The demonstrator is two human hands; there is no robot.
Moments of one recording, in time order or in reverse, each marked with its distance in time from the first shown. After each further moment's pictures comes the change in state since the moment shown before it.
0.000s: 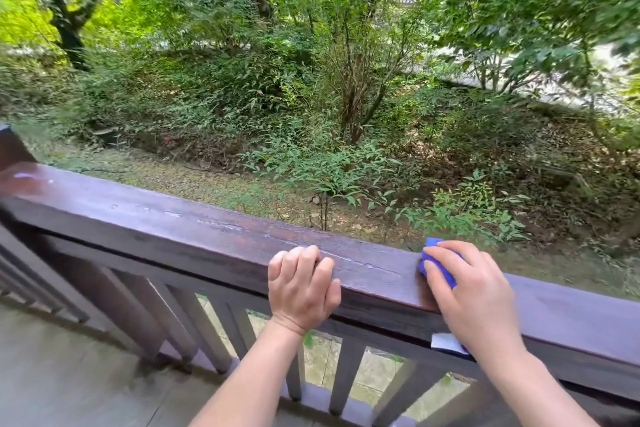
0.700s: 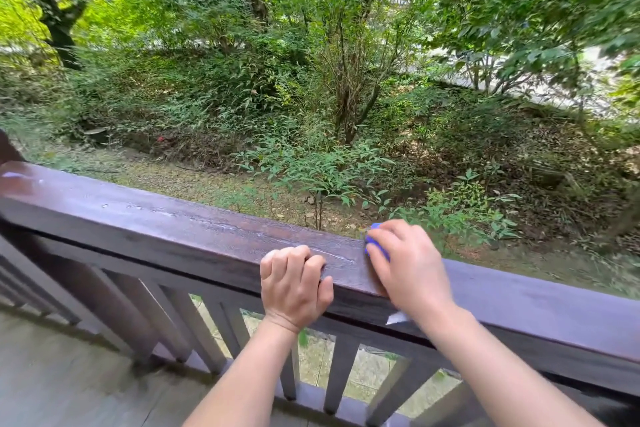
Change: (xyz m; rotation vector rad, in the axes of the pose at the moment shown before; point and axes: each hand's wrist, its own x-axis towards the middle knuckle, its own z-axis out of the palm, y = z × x) left_hand 0.002 0.003 -0.004 -0.009 0.005 -0.045; right_hand 0.035 -0.046 0.027 0.042 -0.149 -0.140
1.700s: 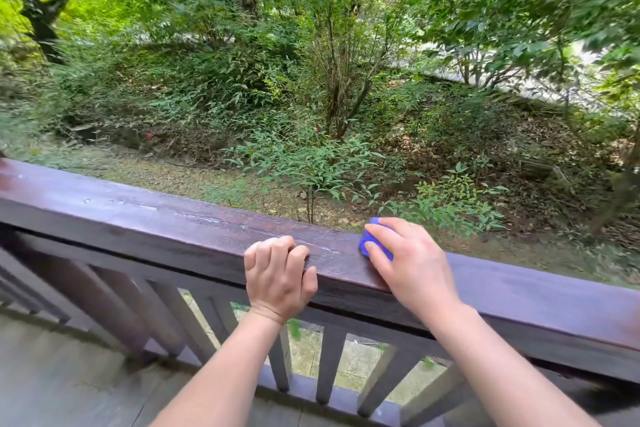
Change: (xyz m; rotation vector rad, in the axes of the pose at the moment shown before) left_hand -0.001 -0.002 0.000 0.023 -0.033 0.005; right_hand -0.019 0.013 -0.018 0.029 -0.015 0.044
